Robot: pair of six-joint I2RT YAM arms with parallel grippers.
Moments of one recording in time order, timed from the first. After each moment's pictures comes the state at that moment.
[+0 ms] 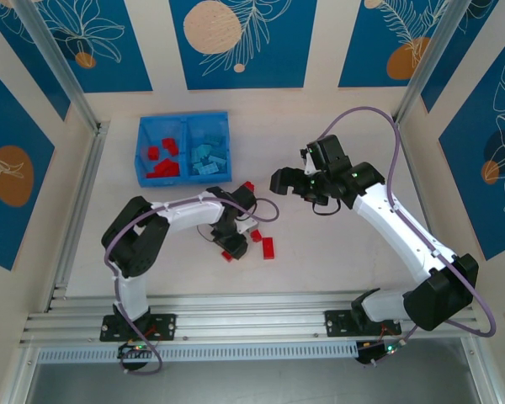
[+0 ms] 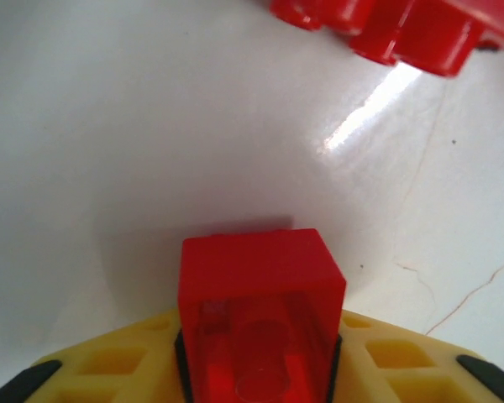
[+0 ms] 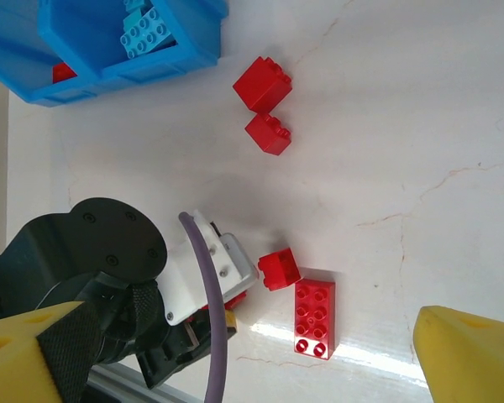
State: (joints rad) left arm -0.79 1.89 1.24 -0.91 0.15 -0.02; right arm 0.49 1.33 1.29 -0.88 -0.21 0.62
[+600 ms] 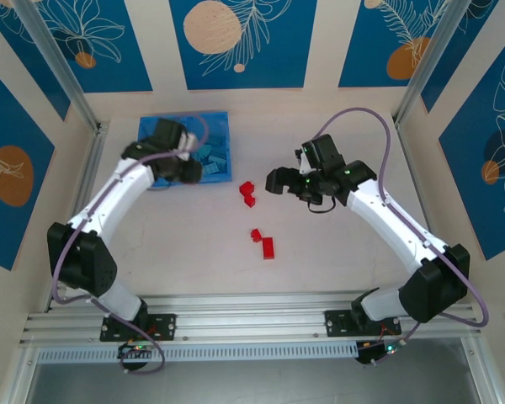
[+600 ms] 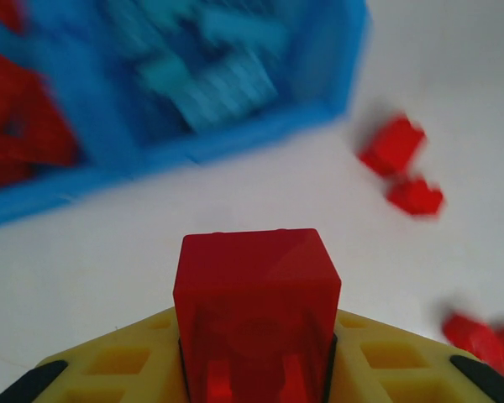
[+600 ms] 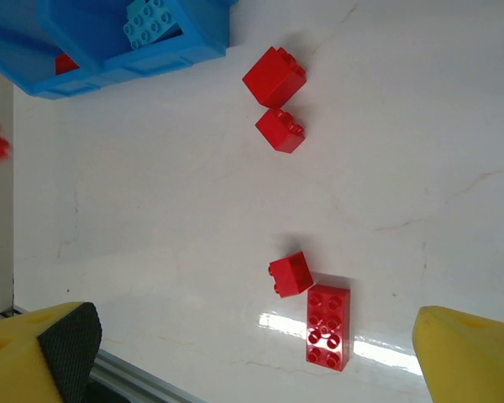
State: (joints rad) left arm -0.30 1.62 1.52 -0.89 0.06 -0.16; right arm 0.49 1.39 1.29 -0.83 -0.26 0.63
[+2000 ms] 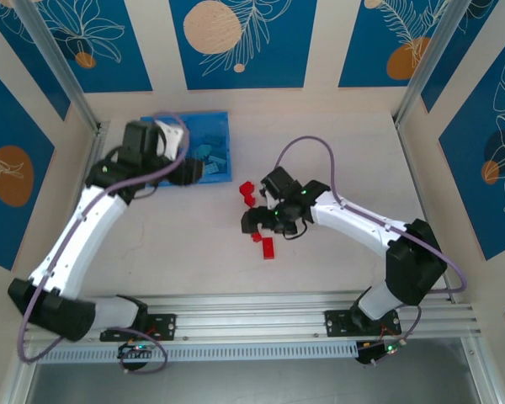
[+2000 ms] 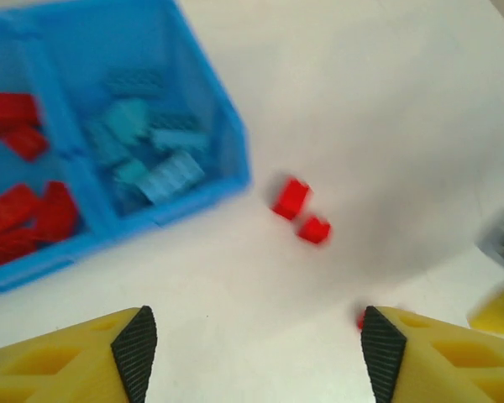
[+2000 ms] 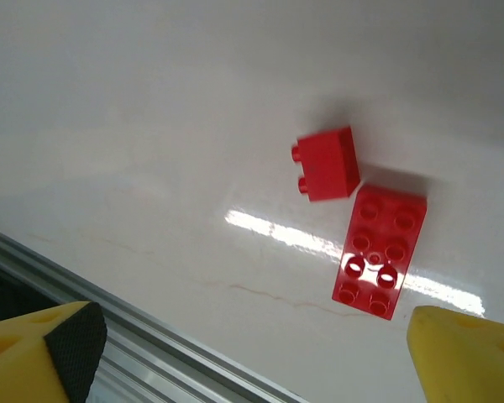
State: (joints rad) left arm -0.38 1.26 1.38 -0.86 0.17 -0.07; right arm 0.74 1.53 1.13 -0.78 -0.26 0.65
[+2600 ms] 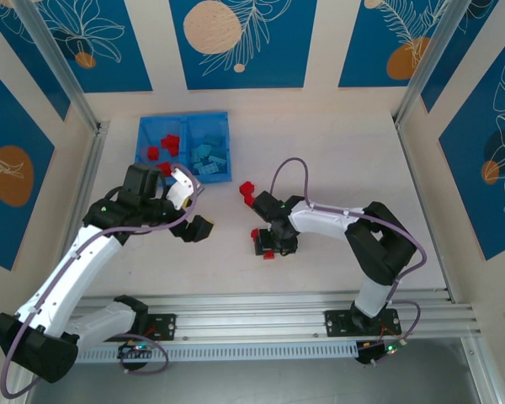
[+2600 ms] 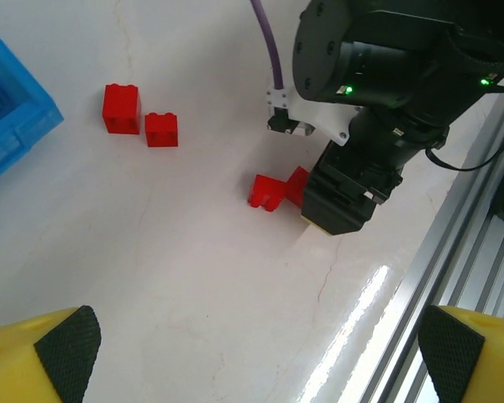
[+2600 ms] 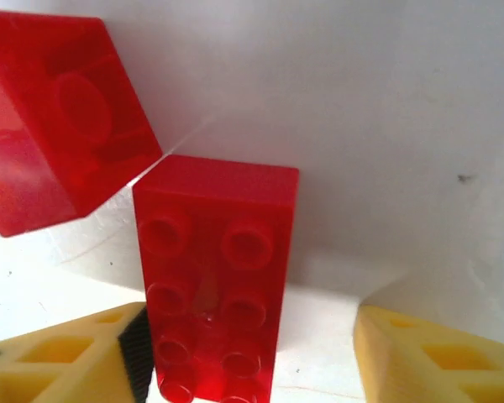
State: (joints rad) left arm -0.42 1.04 1.07 -0.85 0.49 0.23; right arm 0.79 1.75 1.05 -0.76 -0.11 0.69
